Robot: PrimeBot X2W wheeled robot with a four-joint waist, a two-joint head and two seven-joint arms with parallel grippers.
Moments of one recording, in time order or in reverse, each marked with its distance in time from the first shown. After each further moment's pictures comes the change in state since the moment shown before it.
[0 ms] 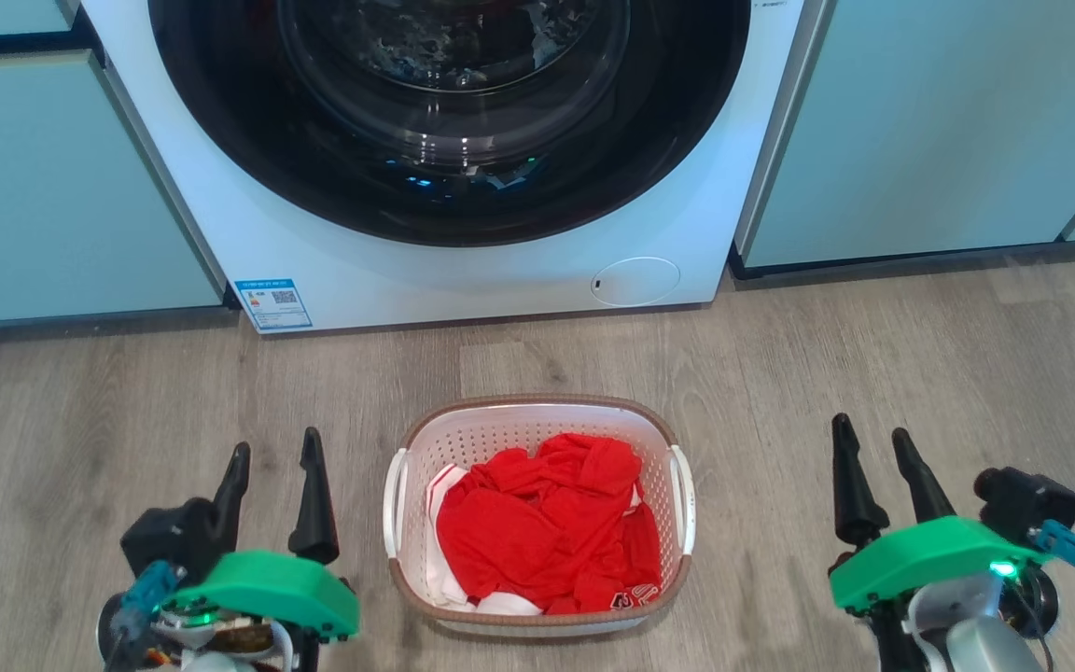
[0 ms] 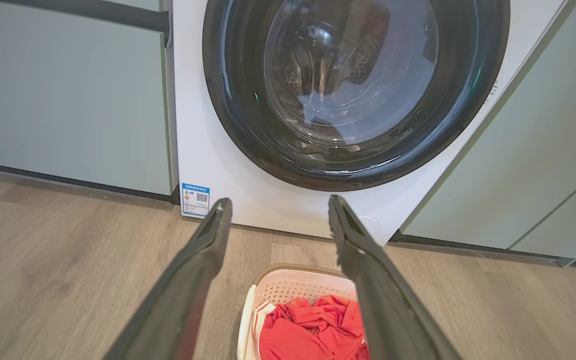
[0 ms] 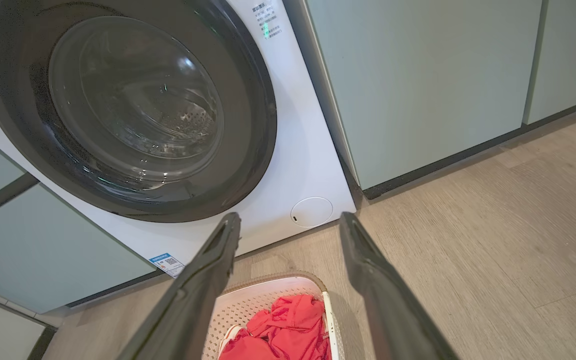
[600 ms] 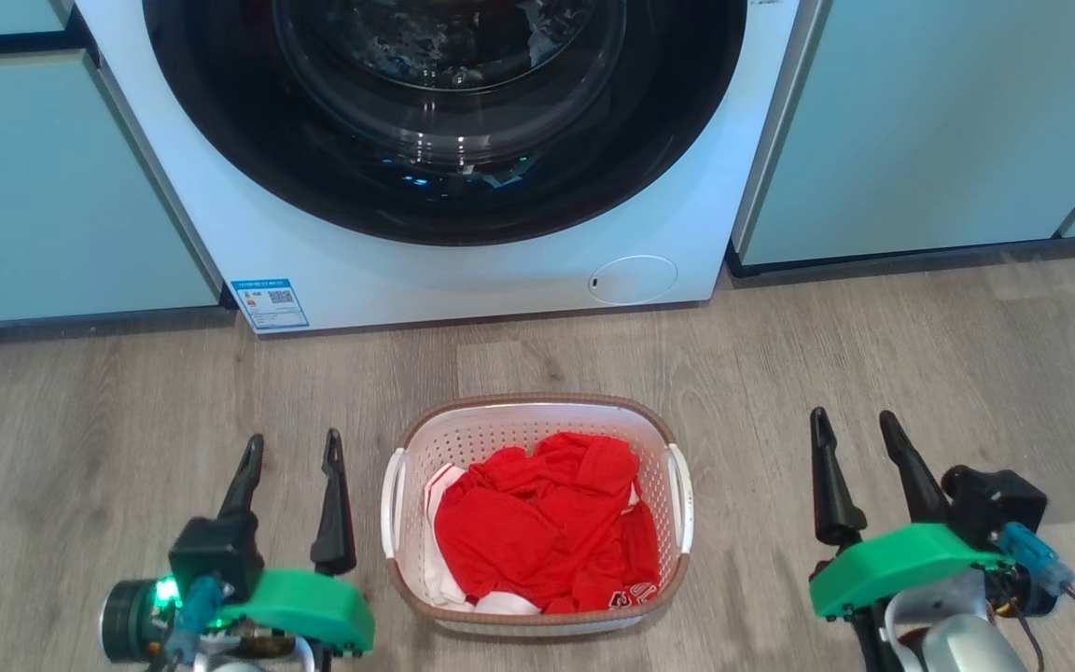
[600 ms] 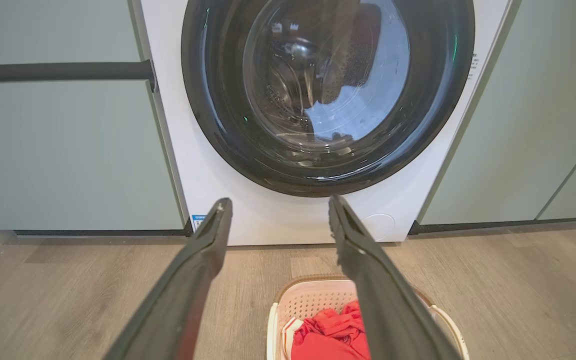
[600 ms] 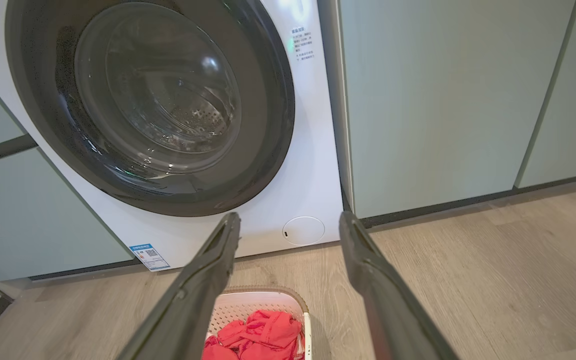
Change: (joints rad) left arm 0.008 0.002 -0.029 -0.009 0.194 0.008 -0.053; right arm 0.000 -0.002 0.035 -0.017 -0.193 0.000 -0.050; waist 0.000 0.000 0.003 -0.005
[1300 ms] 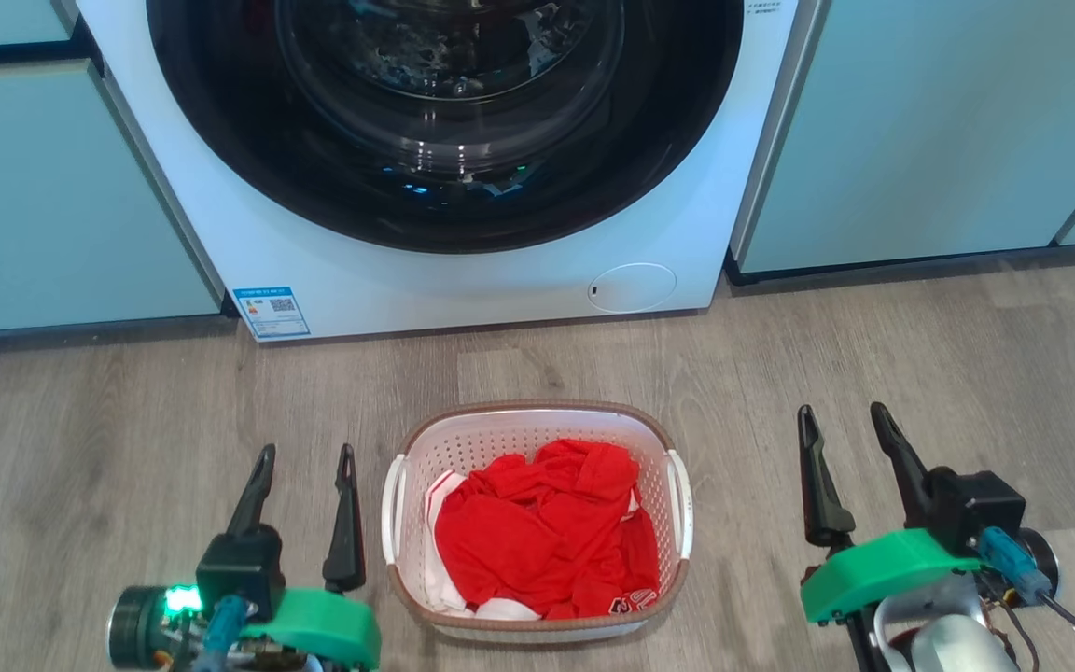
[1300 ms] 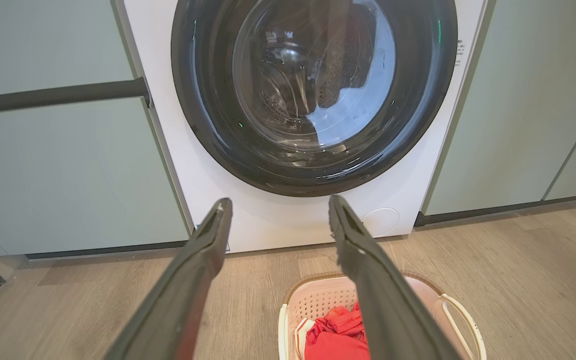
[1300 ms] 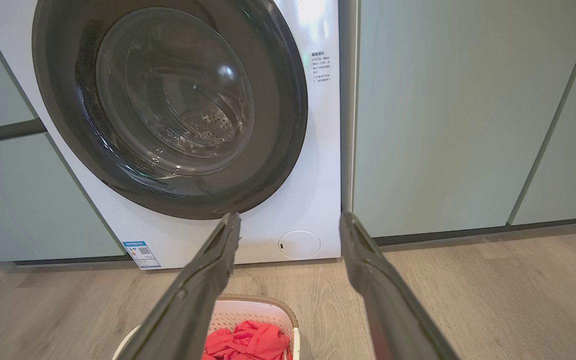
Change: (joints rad) left arm 0.020 -0.012 0.002 0.019 0.111 -0.020 -0.030; right arm 0.001 -0.002 0.020 -0.013 -0.117 0.000 -0.030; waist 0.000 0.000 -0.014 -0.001
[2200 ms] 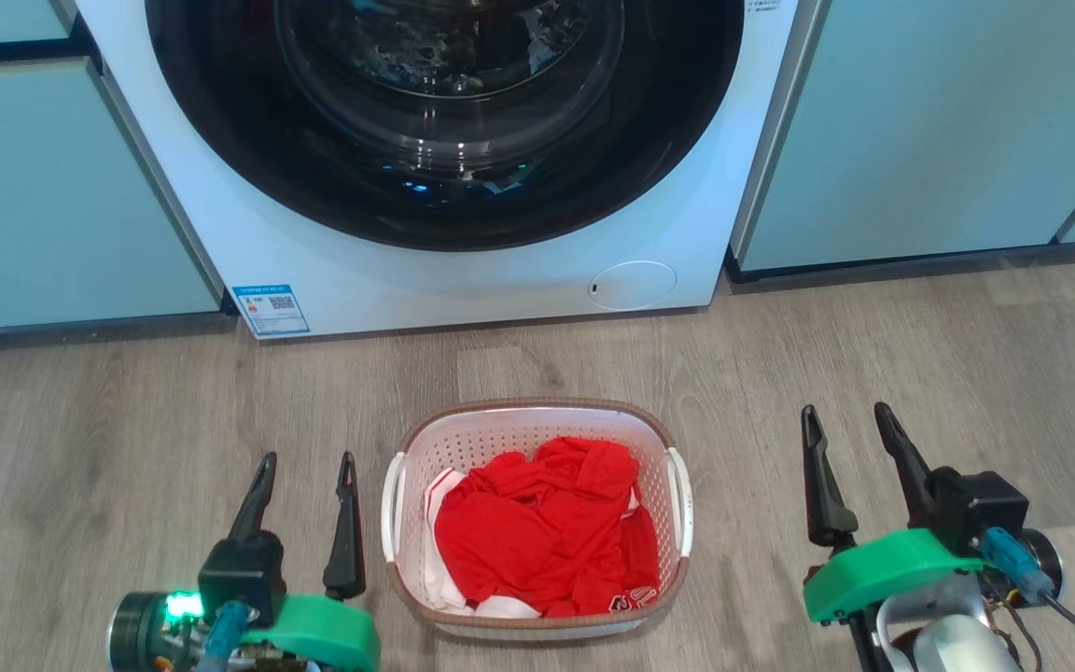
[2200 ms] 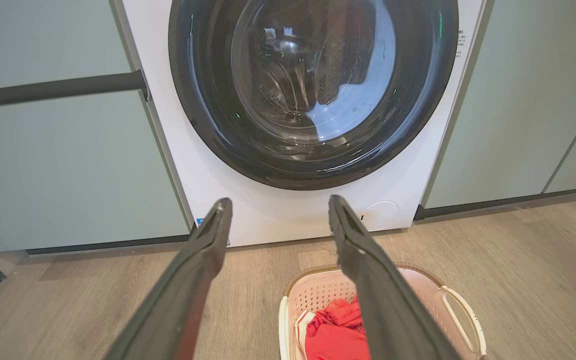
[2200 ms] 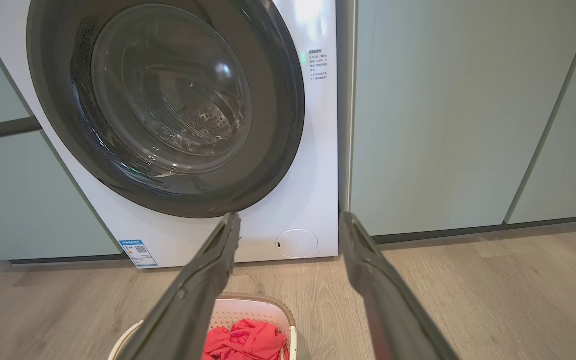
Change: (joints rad) left arm 0.014 -0.003 0.005 0.005 0.008 -0.009 0.000; right arm 0.002 0.000 -0.006 0.000 -0.005 0.000 0.000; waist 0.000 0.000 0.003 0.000
